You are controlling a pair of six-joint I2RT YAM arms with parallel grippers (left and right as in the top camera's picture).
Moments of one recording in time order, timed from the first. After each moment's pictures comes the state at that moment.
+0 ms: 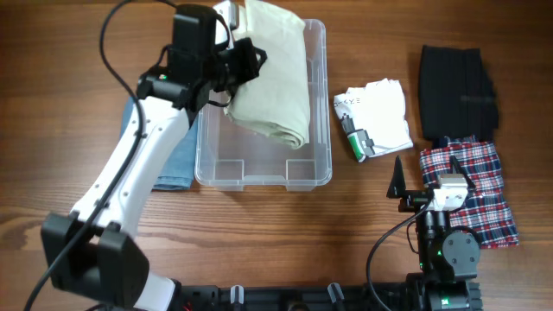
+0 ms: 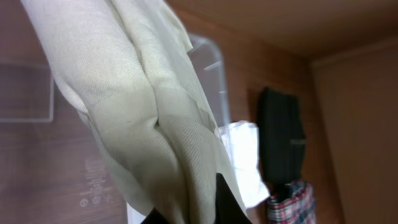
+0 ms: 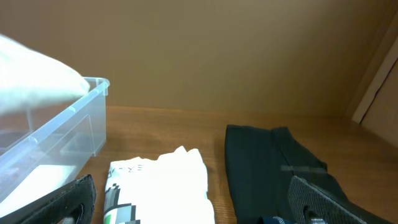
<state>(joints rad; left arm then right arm) -0.30 1.68 1.44 -0.45 0.37 -0.57 0.05 0.02 0.01 0.01 0.08 -0.07</state>
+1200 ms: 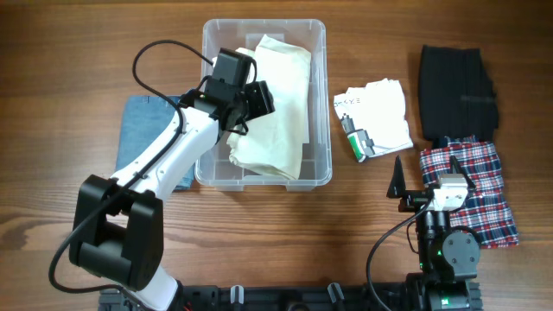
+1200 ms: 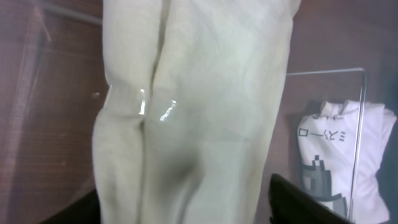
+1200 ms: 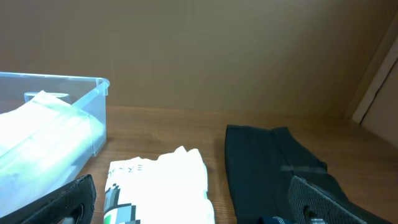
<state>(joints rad) -0.39 1.77 1.25 -0.43 0.11 -0.65 0.05 0.02 0.01 0.01 0.08 -0.07</state>
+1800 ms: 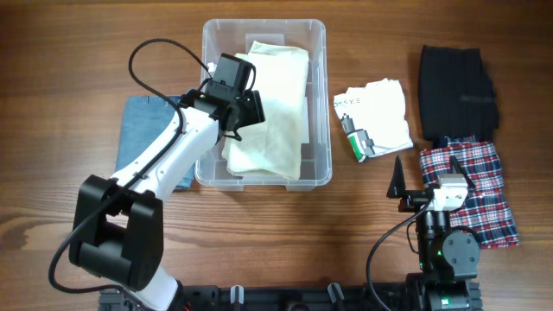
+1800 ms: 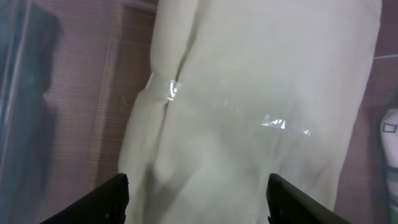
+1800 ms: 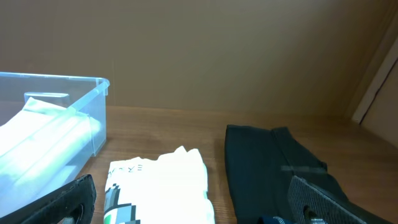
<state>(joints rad) -0.39 1.77 1.25 -0.56 -0.06 -0.56 0.05 0.02 0.01 0.01 0.08 -0.07</state>
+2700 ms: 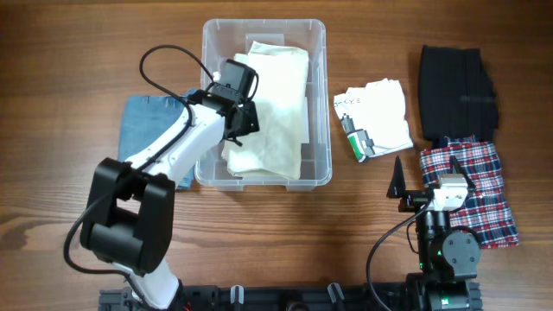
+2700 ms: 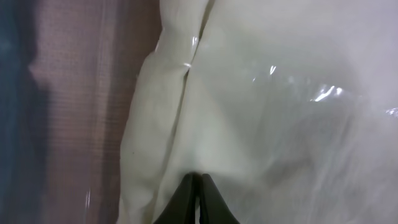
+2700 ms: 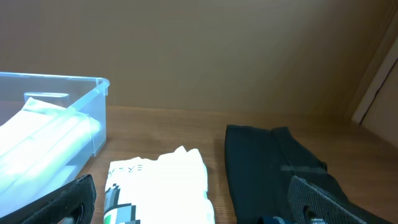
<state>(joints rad) -0.39 1.86 1.25 -0.61 -0.05 -0.52 0.05 0.02 0.01 0.01 0.08 -0.07</state>
